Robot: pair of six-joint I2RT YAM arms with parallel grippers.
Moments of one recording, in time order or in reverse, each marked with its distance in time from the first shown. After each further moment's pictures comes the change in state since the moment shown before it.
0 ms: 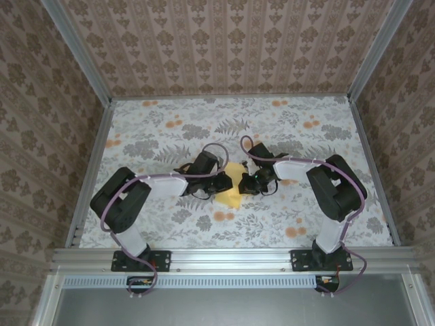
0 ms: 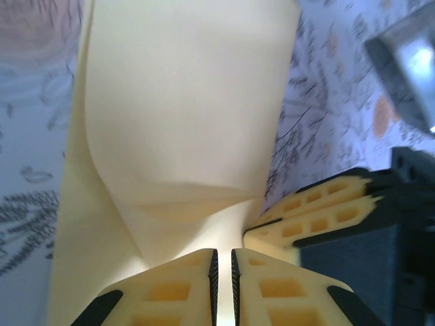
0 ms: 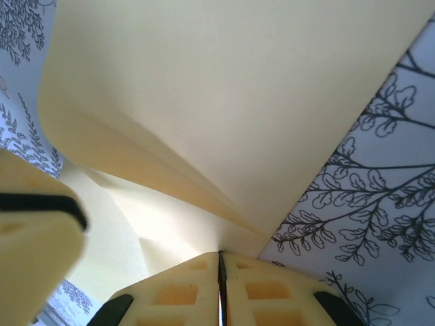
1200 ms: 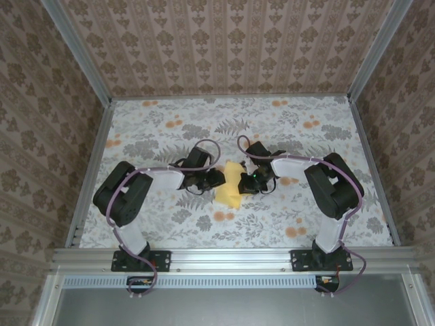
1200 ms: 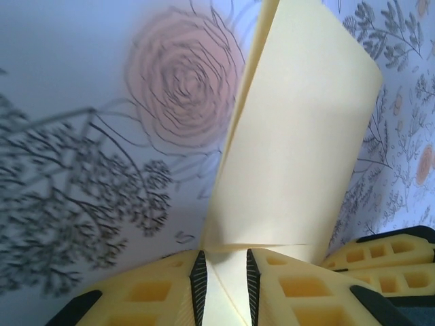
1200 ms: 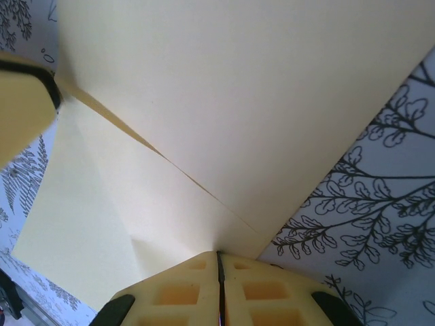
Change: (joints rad) left arm 0.121 0.064 0.027 -0.057 0.015 0.042; right arm 0.005 0.030 0.051 -0.075 0.027 -0.053
